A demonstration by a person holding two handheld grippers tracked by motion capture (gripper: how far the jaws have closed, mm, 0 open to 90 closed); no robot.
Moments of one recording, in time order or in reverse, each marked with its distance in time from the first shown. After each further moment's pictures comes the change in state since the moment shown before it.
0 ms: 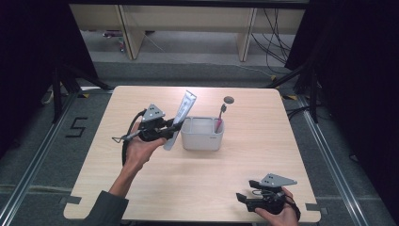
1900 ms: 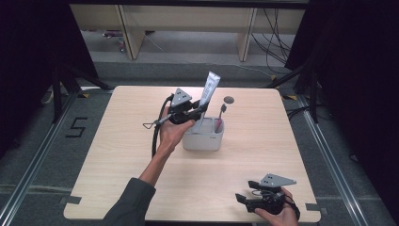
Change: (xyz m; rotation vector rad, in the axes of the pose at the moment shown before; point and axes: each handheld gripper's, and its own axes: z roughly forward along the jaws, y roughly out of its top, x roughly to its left) left arm -0.018 0.035 0.081 -0.139 -0.008 -0.022; right arm 0.001 0.000 0.000 0.007 0.008 -0.007
